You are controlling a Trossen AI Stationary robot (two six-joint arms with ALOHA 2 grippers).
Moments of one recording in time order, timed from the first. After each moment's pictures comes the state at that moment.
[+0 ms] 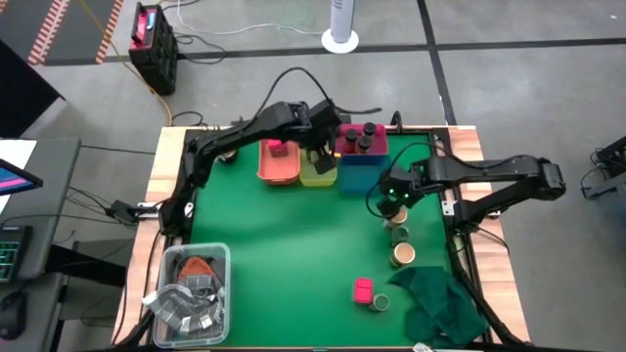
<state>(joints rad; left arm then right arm) 0.31 2.12 2.36 -1.21 -0.16 0.02 -0.05 1.23 1.04 -1.16 0.14 0.85</state>
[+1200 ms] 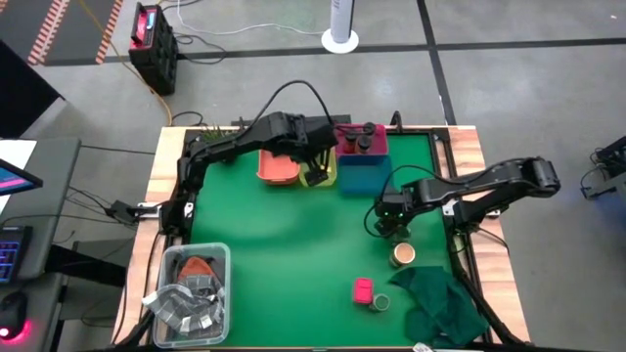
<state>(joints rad) 0.22 2.08 2.35 -1.40 -0.29 -0.11 0.04 1.30 0.77 -0.87 0.08 0.91</state>
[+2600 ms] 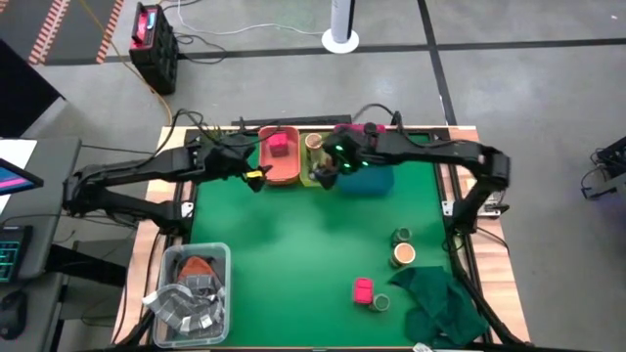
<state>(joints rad) 0.24 1.07 1.02 -0.58 -0.41 -0.29 -0.28 1.69 1.43 -0.58 0.01 0.44</state>
